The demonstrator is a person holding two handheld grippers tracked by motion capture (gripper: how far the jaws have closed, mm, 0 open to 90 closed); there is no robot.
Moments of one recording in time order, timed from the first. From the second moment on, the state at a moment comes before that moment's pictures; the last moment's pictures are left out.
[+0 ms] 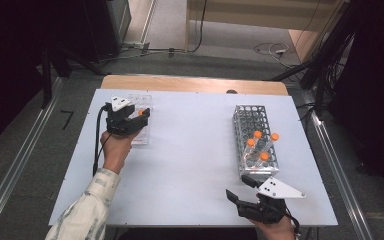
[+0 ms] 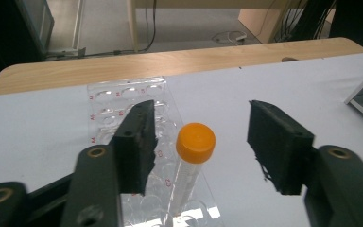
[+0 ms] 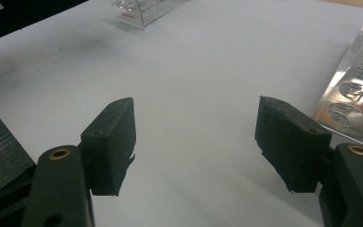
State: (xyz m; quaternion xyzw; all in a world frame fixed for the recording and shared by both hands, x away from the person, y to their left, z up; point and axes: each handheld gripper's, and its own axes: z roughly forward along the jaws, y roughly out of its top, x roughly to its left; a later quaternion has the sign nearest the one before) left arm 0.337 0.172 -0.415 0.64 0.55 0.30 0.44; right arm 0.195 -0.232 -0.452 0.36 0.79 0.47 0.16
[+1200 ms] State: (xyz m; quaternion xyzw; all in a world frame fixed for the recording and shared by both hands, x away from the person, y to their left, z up) left arm 0.262 0.162 -0.424 0.65 0.52 0.29 0.48; right arm 0.209 -0.275 -0.446 0.44 0.74 0.46 0.23
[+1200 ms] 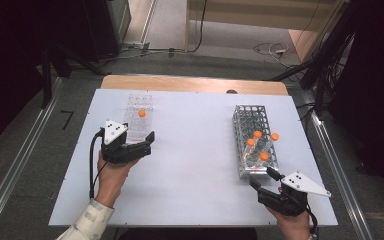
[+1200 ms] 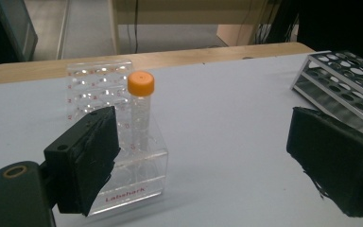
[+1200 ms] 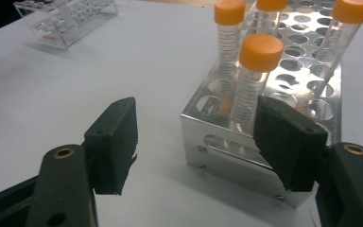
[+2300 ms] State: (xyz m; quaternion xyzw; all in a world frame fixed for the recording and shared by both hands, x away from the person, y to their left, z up) left arm 0.245 0.153 -0.439 0.67 0.50 0.24 0.49; right arm 0.247 -0.277 -0.456 0.46 0.72 0.45 0.27
